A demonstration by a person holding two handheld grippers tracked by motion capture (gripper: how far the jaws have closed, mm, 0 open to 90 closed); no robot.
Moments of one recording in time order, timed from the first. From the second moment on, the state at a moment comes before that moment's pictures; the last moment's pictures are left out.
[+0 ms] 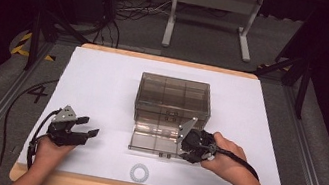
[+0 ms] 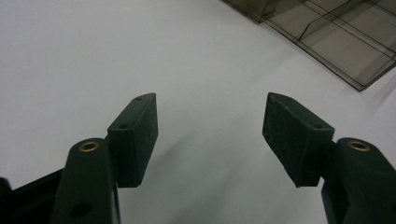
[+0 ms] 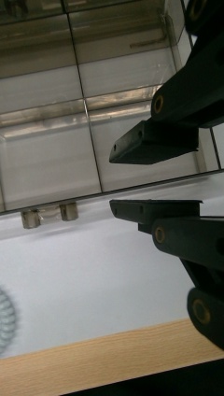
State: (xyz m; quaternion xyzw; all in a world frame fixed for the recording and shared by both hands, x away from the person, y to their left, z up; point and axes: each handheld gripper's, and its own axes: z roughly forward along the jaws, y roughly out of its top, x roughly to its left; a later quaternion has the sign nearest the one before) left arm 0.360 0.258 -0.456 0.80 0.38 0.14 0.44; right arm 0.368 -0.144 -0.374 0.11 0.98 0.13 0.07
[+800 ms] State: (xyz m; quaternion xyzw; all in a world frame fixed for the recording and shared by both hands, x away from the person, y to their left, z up) left arm 0.358 0.258 -0.456 0.80 0.38 0.14 0.44; right arm 0.368 -0.120 -0.370 0.12 0.98 0.16 0.07
